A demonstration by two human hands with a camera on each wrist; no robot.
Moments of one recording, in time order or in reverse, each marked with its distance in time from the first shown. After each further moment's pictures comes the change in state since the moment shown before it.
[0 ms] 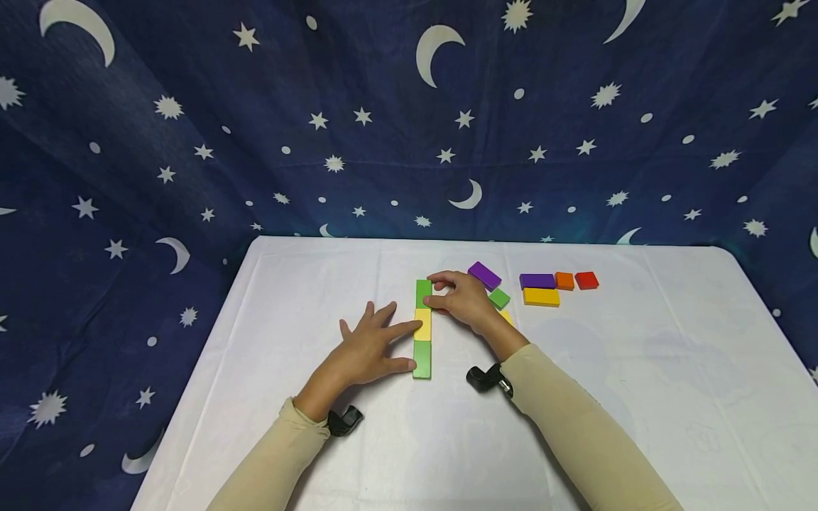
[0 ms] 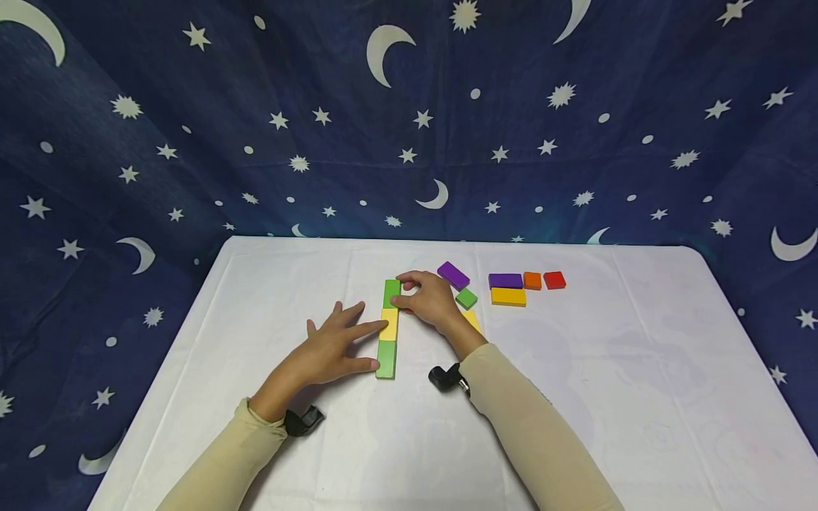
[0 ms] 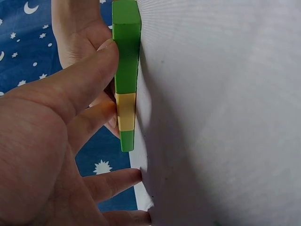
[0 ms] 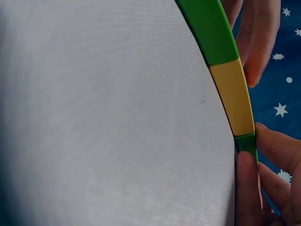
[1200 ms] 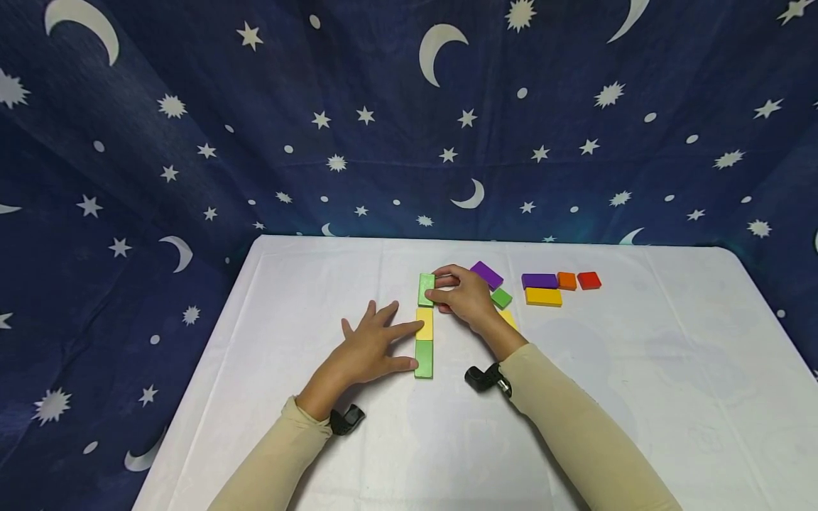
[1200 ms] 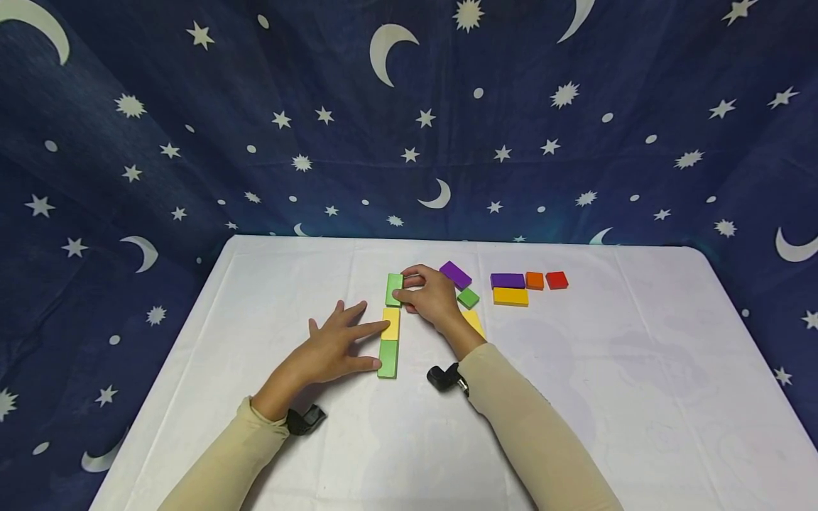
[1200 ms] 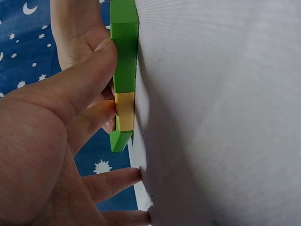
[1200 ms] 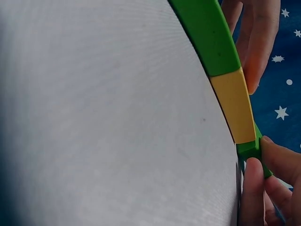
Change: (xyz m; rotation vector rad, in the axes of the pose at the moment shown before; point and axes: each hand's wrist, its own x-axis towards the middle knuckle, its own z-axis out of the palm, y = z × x) left_hand 0.001 -0.002 0.000 0.007 0.003 0.003; right_hand 0.000 -0.004 0.004 0.246 0.048 0.070
